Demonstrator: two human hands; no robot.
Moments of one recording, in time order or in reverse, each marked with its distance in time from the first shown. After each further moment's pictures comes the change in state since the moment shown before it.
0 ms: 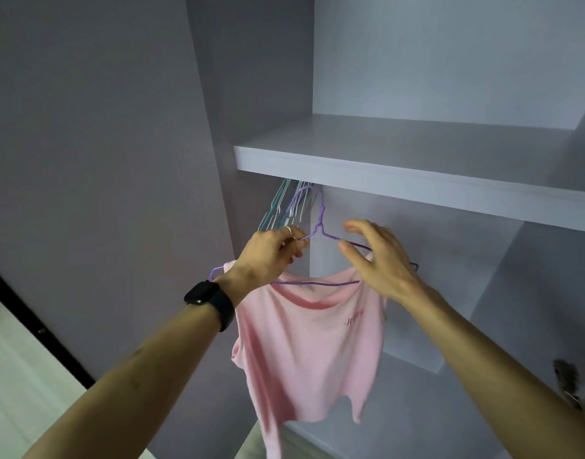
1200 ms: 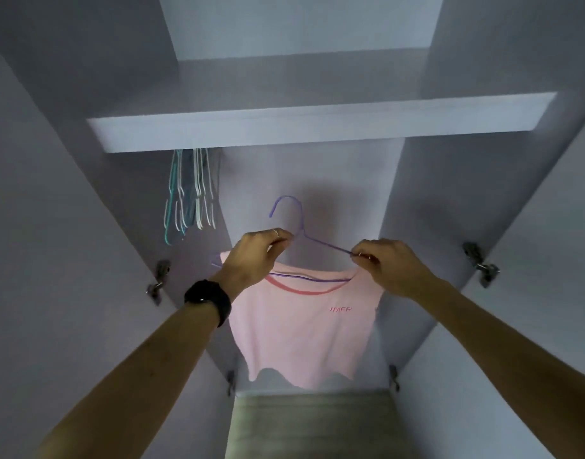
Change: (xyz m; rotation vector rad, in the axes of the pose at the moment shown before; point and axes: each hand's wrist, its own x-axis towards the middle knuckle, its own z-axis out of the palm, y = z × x) left_hand 0.060 -0.067 0.104 -0.008 -0.331 0.335; right_hand -0.104 0.053 -0.003 -0.407 -0.071 0.296
